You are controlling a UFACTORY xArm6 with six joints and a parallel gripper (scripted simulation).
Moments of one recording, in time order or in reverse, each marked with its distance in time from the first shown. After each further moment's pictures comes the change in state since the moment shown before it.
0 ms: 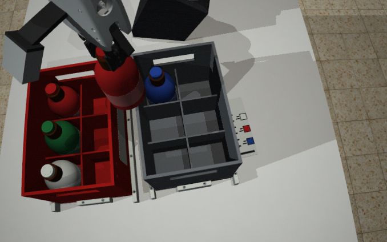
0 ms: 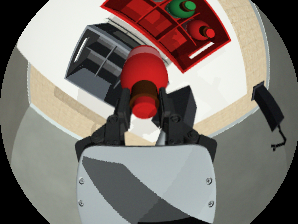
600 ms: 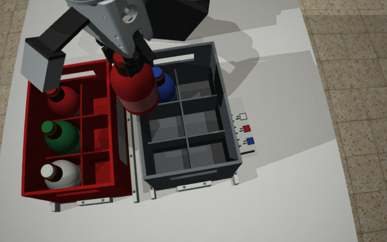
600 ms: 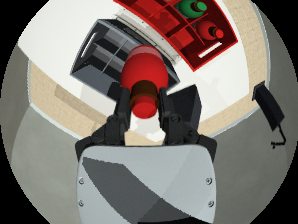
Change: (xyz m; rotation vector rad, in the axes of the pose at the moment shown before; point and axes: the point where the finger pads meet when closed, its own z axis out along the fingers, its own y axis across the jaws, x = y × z) arm -0.008 -0.030 0.000 0.000 0.000 0.001
